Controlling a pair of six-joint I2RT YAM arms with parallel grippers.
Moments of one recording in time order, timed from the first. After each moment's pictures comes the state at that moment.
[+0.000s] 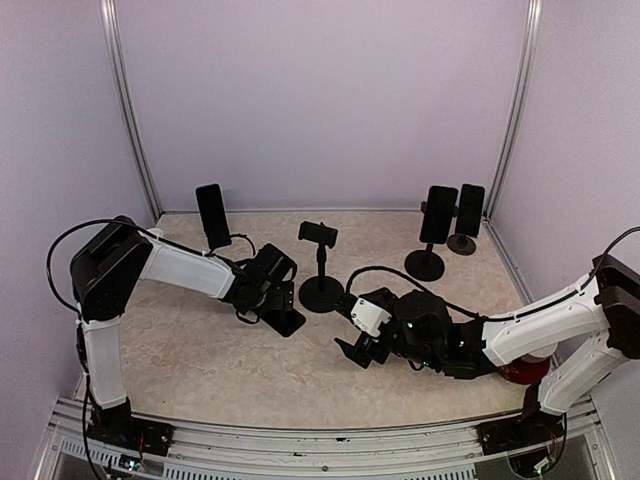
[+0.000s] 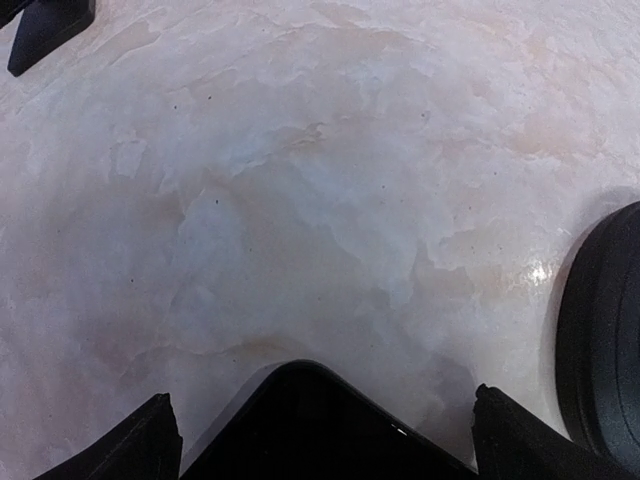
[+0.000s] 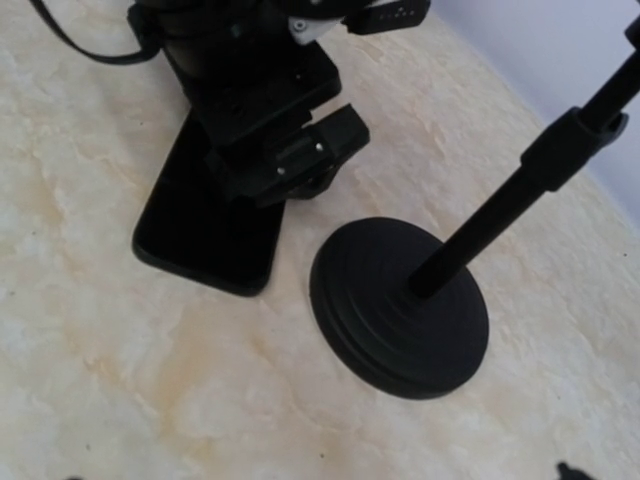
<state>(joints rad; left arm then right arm) -0.76 2.00 1.15 -0.14 -0.46 -0.56 1.14 1.48 0.60 0.48 0.34 -0.32</state>
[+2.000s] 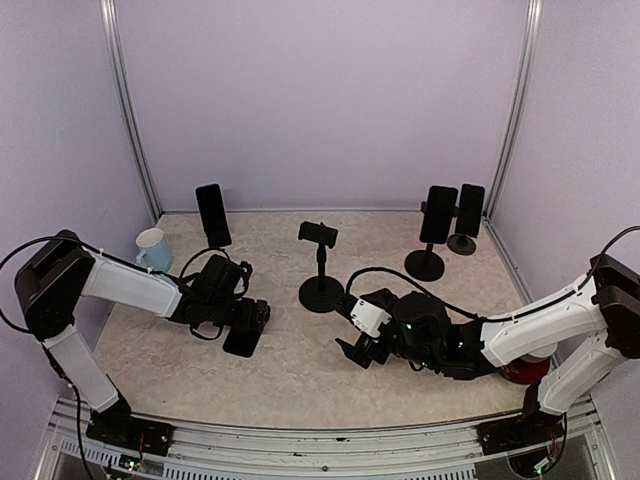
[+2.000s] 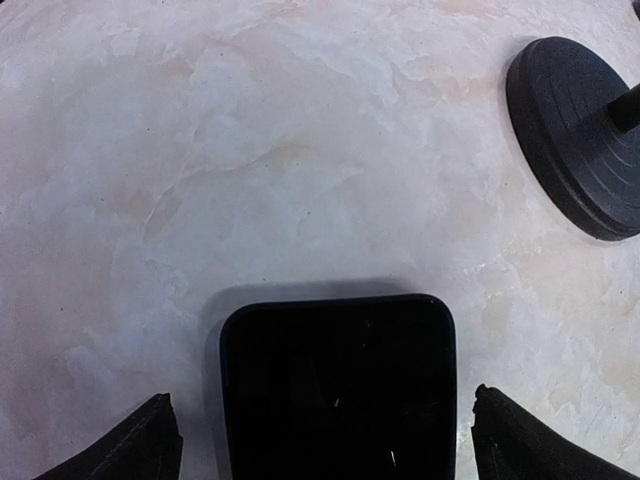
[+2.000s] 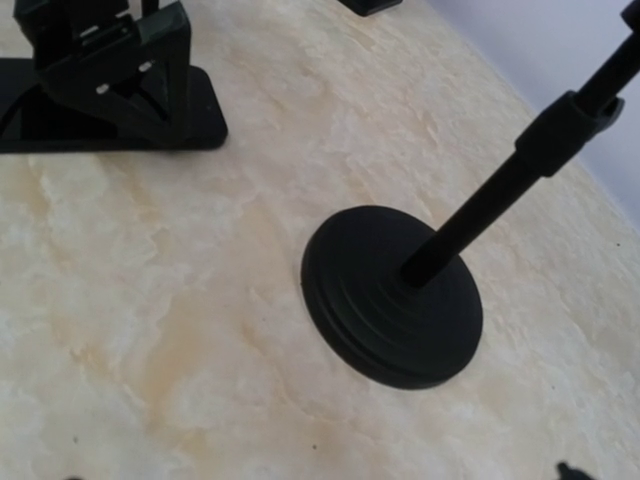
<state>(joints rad) -0.66 1.68 0.74 0.04 -0.12 -0.38 1.14 1.49 0.59 0.49 0.36 -0.32</state>
